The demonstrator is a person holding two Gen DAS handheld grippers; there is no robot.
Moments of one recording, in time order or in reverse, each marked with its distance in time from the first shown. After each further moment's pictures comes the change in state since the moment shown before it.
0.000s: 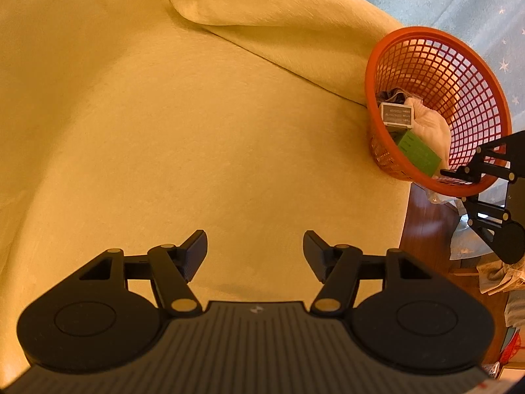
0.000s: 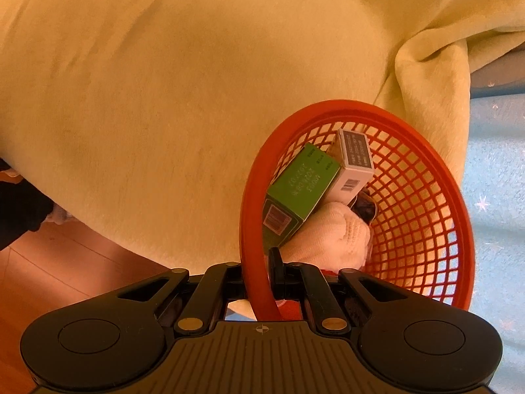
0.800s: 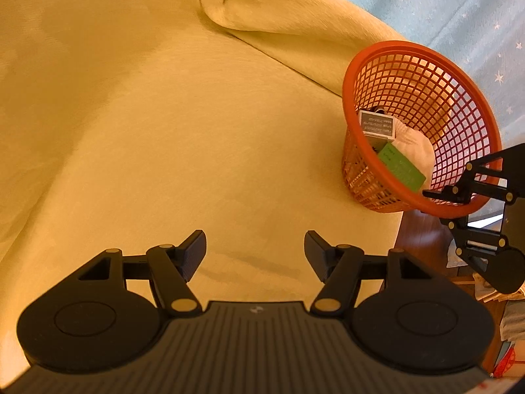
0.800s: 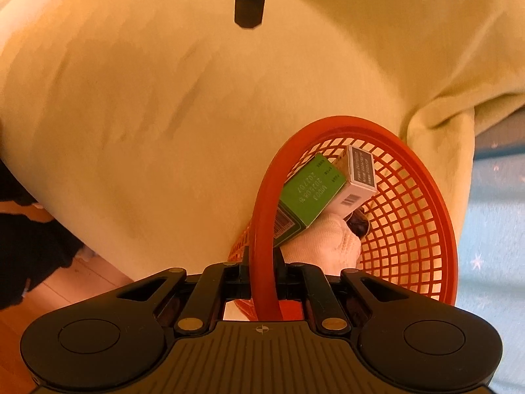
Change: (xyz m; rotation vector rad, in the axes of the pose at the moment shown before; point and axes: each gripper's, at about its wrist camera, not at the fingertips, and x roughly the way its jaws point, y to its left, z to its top) left arm -0.045 0.014 -0.041 -0.058 -0.043 0.016; right arm -0.054 0.033 0.059 -0.052 -0.141 0.033
